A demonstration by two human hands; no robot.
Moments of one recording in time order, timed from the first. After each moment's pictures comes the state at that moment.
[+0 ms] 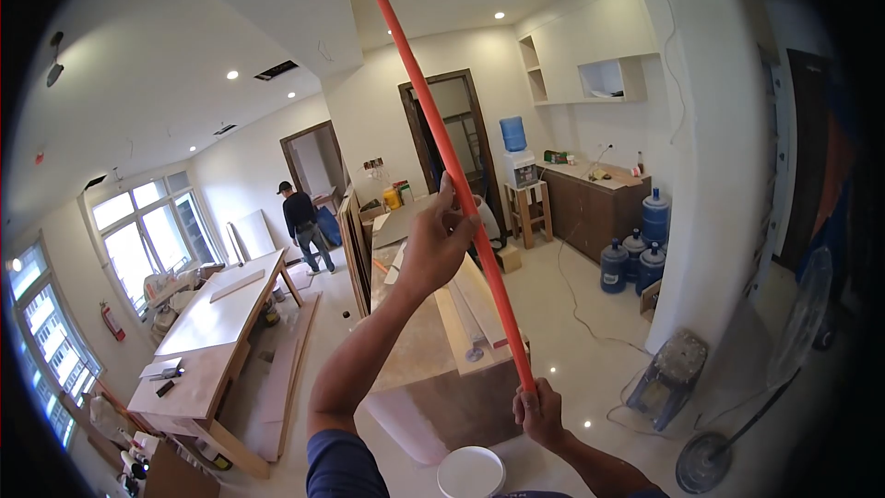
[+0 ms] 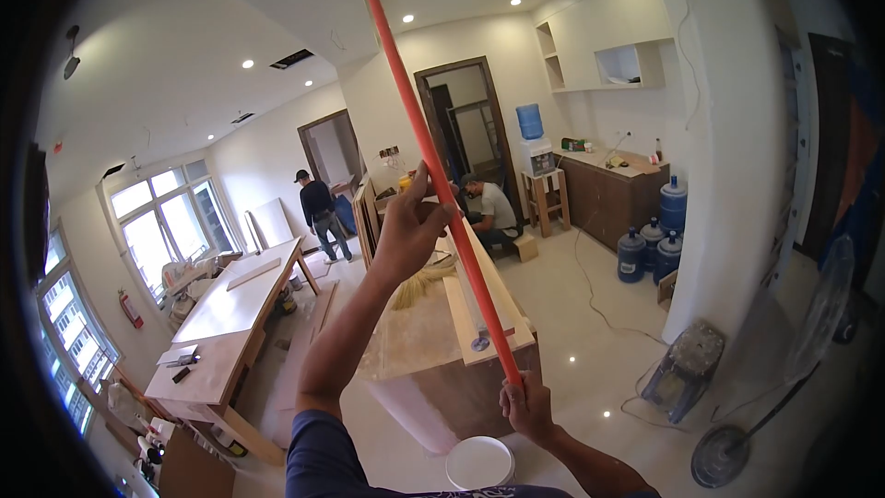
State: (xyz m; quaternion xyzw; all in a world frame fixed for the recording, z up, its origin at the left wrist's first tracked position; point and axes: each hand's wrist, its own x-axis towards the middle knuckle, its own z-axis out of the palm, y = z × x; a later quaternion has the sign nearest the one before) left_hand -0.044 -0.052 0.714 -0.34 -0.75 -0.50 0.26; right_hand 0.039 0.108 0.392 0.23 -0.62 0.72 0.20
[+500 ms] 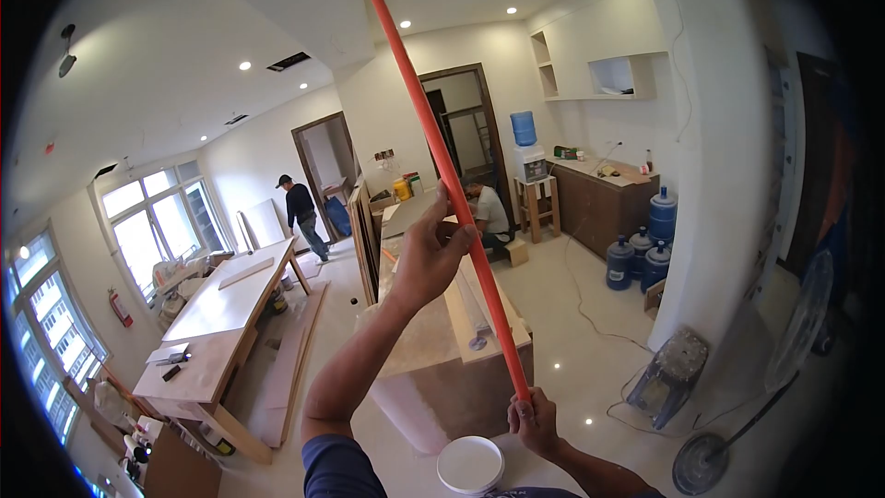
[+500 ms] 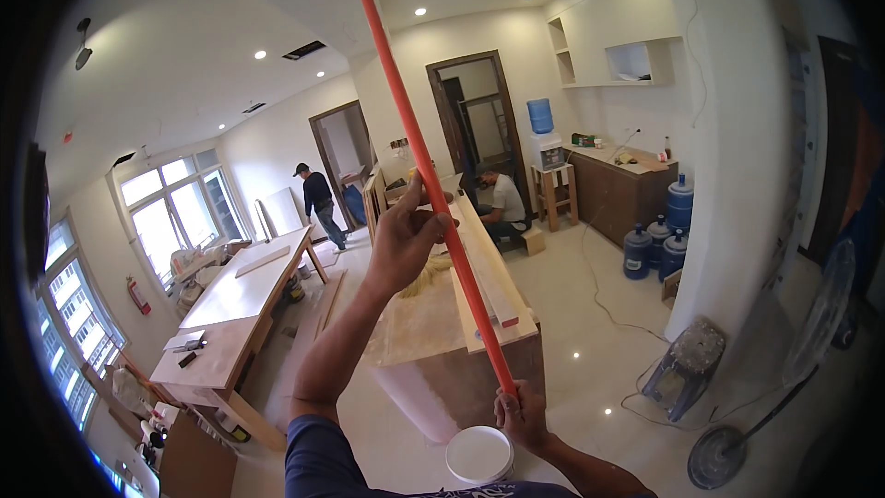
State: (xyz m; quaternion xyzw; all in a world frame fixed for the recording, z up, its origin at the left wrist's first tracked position) left_hand 0.002 -0.063 0.697 -0.36 -0.74 -0.51 0.26; right_hand 0.085 0.105 0.377 0.25 -0.61 0.73 0.17
